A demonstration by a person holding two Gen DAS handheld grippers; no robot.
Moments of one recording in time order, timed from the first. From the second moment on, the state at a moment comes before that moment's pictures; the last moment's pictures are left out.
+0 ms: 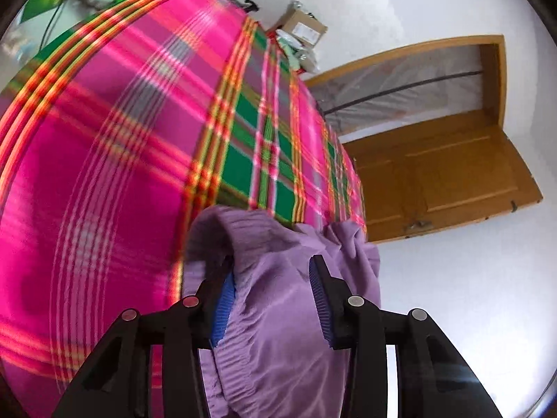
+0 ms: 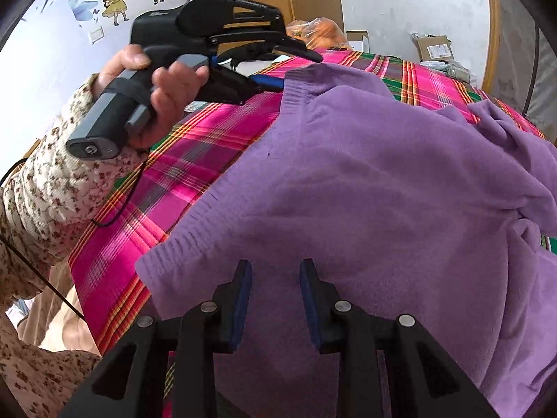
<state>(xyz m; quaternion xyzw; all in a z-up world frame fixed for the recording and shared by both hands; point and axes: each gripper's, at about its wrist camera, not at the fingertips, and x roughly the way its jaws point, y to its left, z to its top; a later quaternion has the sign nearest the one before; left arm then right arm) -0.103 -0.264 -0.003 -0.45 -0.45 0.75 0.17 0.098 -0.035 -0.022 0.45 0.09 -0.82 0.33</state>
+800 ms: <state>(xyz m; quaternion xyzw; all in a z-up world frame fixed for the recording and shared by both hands) -0.116 -0.322 -0.040 -0.43 -0.51 0.74 0.08 0.102 -0.045 -0.024 0.44 0.10 -0.83 0.32</state>
